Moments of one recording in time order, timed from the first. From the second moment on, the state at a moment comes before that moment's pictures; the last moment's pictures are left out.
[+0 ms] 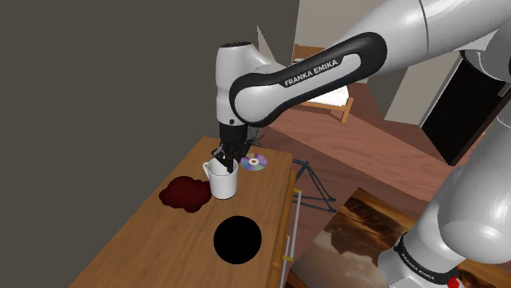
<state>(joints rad) 0.07 0.06 0.39 -2.04 0.04 2.13 0.44</state>
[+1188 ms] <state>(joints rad) 0.14 -0.17 0.45 -2.11 0.14 1.99 0.53</state>
